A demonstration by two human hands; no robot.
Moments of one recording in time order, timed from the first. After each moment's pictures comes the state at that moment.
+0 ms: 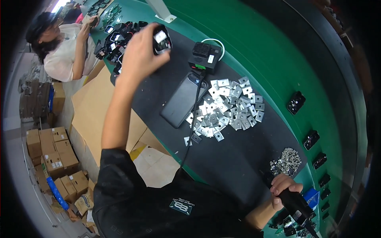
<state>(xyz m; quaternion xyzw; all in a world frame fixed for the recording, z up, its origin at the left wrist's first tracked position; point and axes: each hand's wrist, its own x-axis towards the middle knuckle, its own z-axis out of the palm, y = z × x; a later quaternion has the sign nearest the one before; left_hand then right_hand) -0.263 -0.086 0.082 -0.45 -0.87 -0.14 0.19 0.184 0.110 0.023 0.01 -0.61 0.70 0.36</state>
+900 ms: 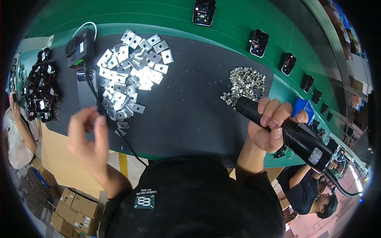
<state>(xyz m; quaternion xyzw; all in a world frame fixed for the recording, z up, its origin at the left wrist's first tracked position) -0.094 -0.090 0.072 -0.41 -0.86 -0.31 -0.04 0.172 0.107 0.036 -0.14 -0.51 0.61 0.59</state>
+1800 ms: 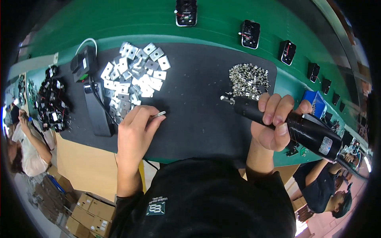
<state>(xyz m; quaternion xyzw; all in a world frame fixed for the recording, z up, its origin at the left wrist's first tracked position) -0.047 -0.042 0.046 -0.52 -0.77 -0.29 -0.22 0.177 0.107 0.038 -0.15 -0.46 0.65 0.59</state>
